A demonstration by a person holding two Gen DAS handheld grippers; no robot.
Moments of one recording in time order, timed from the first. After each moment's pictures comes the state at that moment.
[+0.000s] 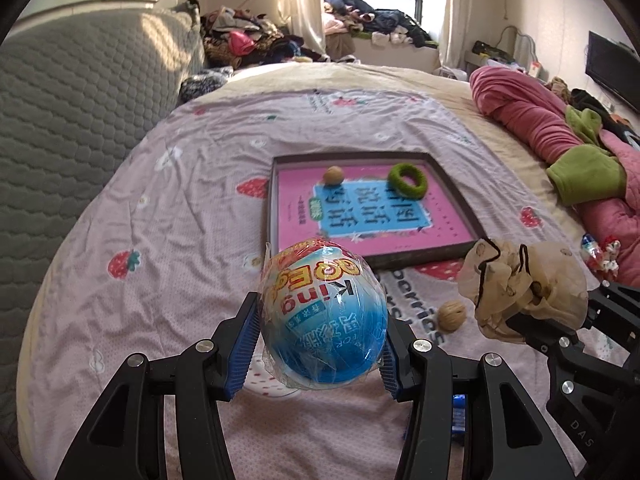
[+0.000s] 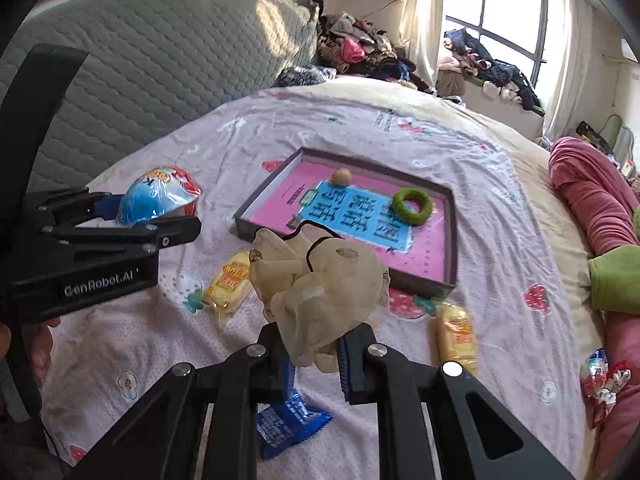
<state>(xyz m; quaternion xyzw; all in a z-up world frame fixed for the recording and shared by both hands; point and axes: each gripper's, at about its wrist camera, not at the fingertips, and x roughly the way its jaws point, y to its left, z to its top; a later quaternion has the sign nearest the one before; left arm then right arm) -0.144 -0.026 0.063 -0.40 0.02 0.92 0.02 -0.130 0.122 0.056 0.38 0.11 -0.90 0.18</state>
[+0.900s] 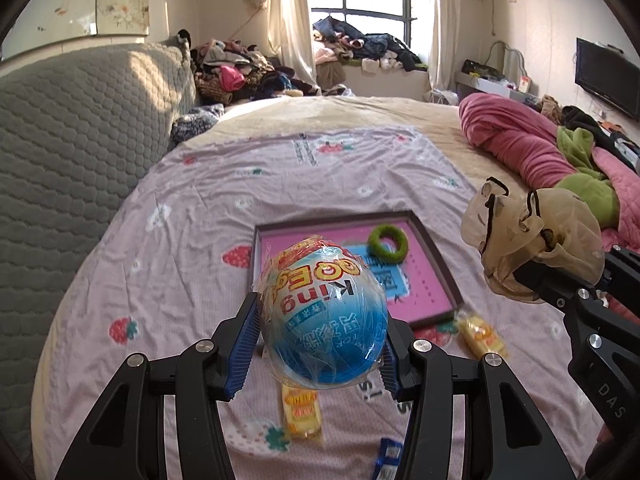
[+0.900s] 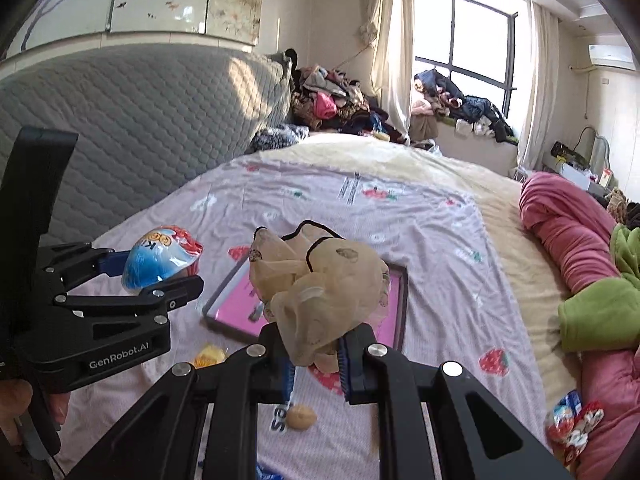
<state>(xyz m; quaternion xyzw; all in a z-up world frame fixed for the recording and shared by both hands) -0.188 0.006 0.128 -0.35 0.03 0.93 0.03 -0.169 0.153 0.132 0.29 0.08 -0.94 0.15</state>
